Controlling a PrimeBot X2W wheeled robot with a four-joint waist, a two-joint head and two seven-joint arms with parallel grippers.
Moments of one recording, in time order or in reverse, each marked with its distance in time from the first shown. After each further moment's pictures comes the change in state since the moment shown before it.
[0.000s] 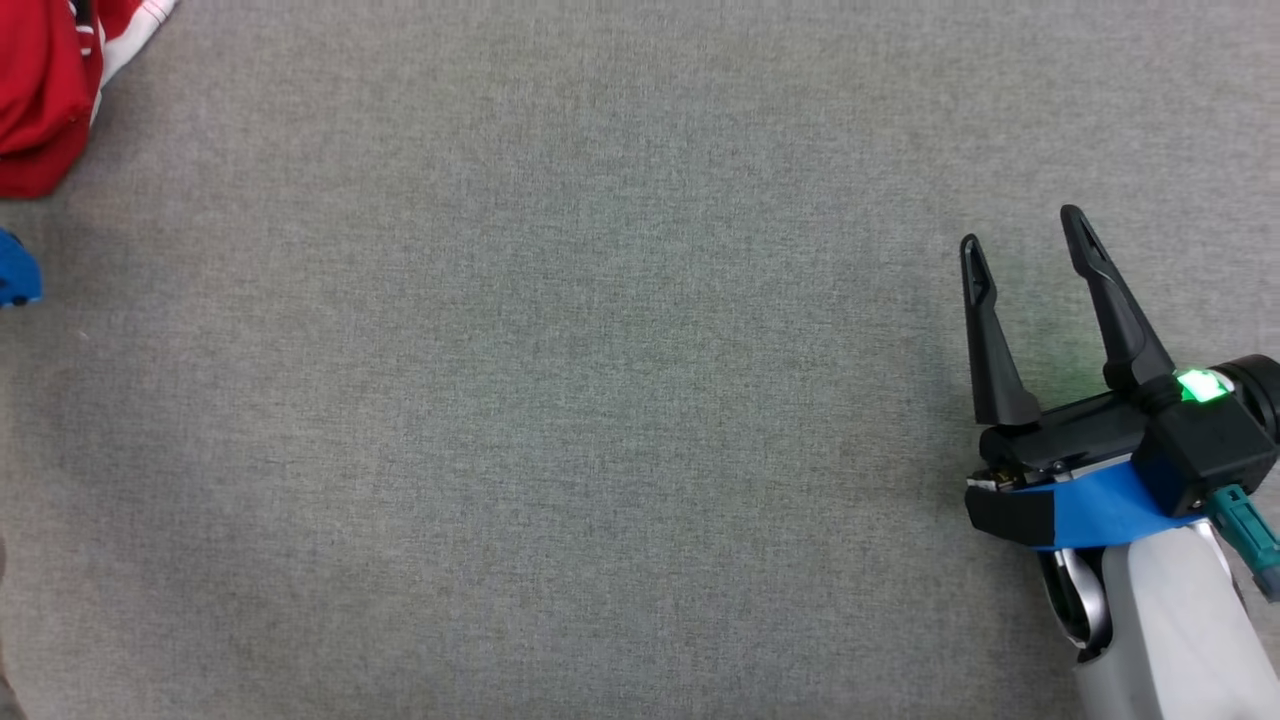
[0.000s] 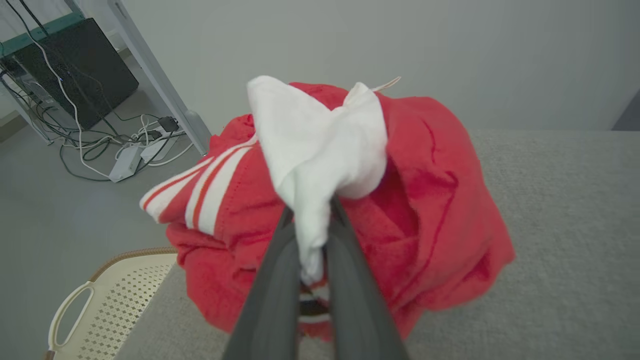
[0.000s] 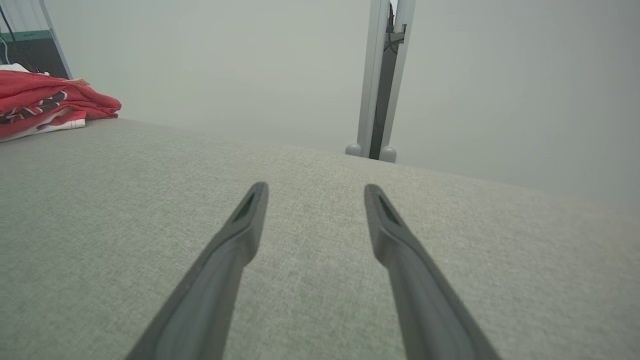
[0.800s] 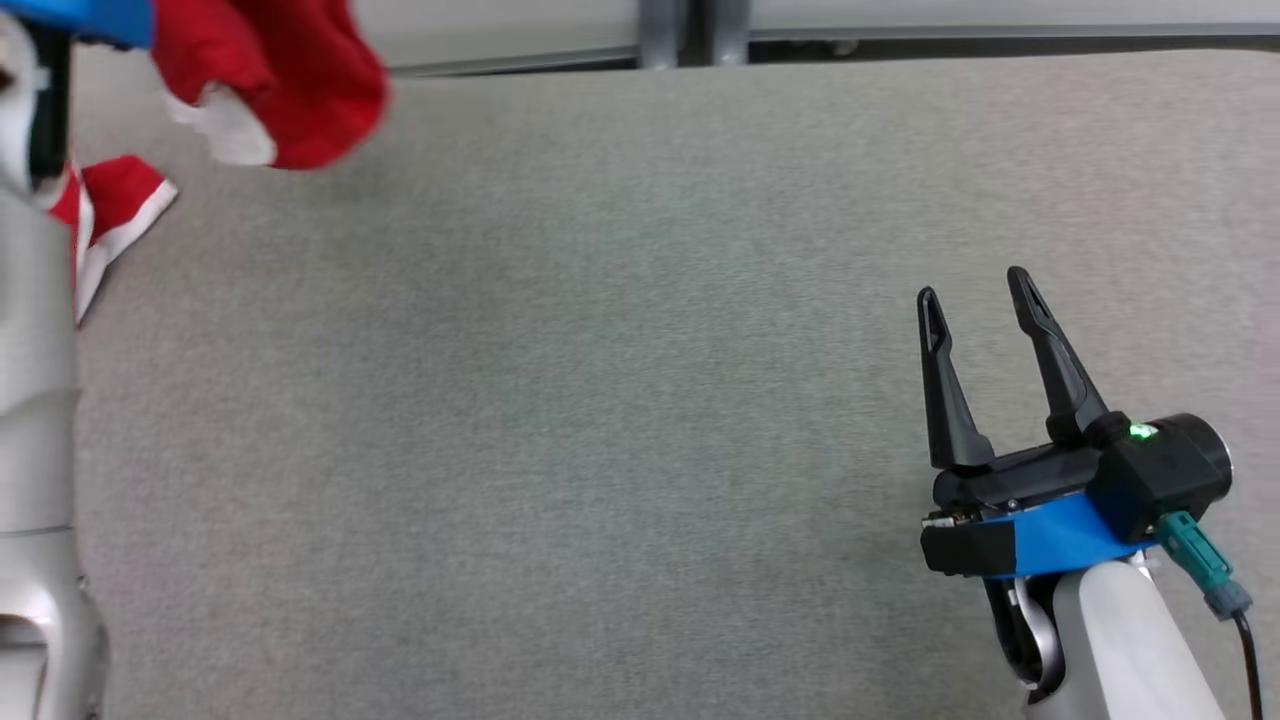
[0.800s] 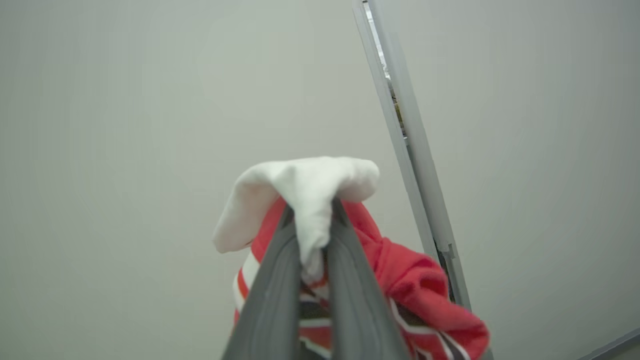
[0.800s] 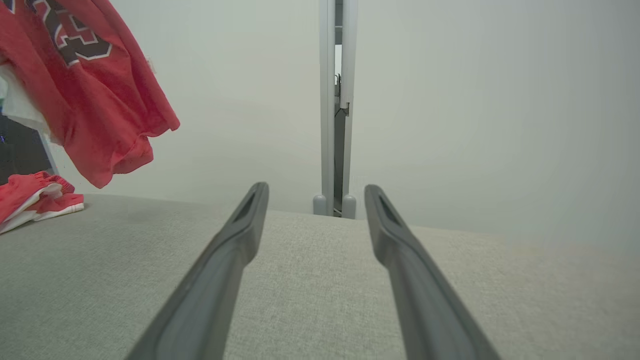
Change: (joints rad) left arm -0.111 -0.095 -0.227 -0.518 0.020 -0.032 -0.005; right arm 0.047 0.080 0.010 0.059 0.054 0.000 0.000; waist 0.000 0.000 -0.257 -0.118
